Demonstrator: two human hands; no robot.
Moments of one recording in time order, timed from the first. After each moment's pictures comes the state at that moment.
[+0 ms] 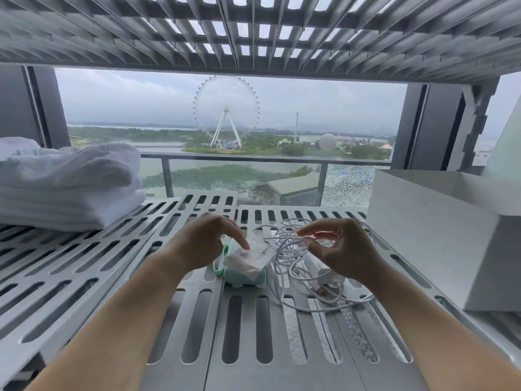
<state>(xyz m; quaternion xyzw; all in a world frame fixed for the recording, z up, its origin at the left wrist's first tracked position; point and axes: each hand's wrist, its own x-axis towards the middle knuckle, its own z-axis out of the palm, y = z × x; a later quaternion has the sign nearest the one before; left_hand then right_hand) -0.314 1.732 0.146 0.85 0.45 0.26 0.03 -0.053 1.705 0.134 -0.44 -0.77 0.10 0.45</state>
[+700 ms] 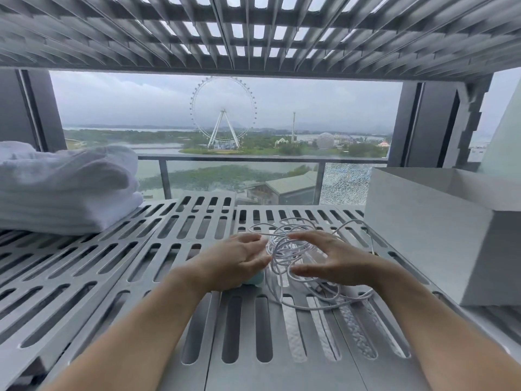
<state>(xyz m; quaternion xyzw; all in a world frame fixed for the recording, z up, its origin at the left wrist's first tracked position) -0.280 1.724 0.127 0.89 0.44 0.12 0.07 -0.044 1.710 0.129 -0.50 -0.83 0.16 0.18</state>
